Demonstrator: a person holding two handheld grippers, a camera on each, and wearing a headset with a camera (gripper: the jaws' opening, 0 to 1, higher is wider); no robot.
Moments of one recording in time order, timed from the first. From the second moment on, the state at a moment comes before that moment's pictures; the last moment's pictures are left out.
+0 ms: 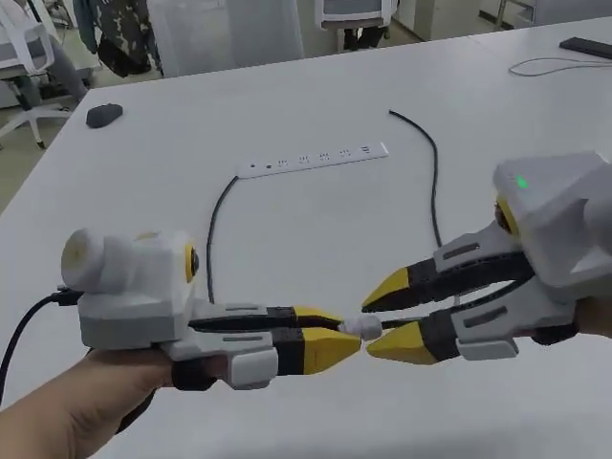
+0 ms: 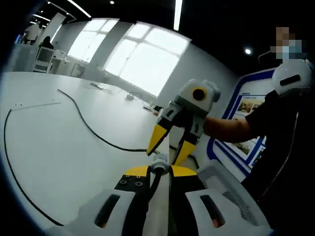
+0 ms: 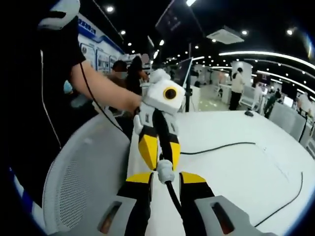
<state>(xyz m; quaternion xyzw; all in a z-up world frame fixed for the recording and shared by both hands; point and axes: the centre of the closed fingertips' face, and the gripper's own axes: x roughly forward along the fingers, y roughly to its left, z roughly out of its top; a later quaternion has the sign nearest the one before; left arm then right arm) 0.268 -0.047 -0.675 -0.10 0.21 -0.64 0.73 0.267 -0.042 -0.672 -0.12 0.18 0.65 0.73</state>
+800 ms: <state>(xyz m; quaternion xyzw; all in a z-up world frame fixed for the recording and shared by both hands) 0.262 -0.049 -0.677 -0.07 0.18 -0.66 0.73 0.252 -0.045 -0.680 -0.09 0.22 0.66 0.72</state>
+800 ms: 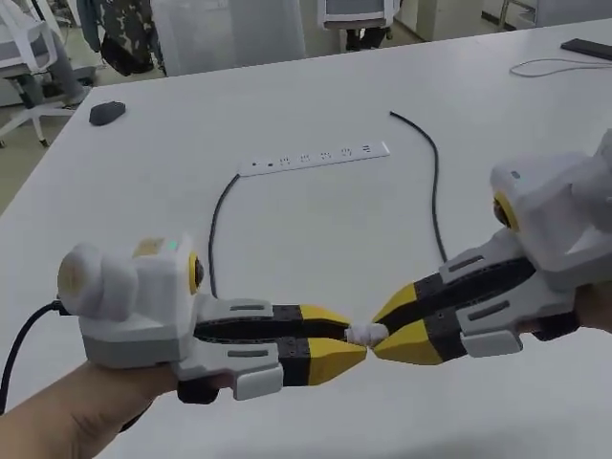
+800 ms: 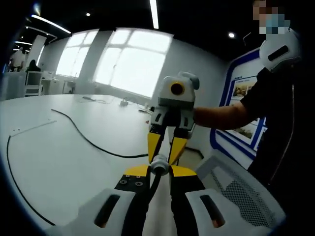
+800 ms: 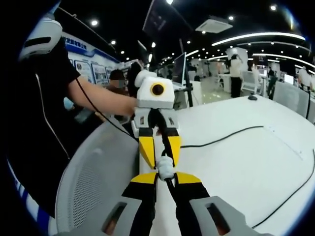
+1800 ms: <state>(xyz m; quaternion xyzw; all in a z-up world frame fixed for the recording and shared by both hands) 0.264 -0.046 -0.681 -0.14 0.25 -0.61 0.74 0.258 -0.052 -0.680 -0.25 0.11 0.63 0.73</state>
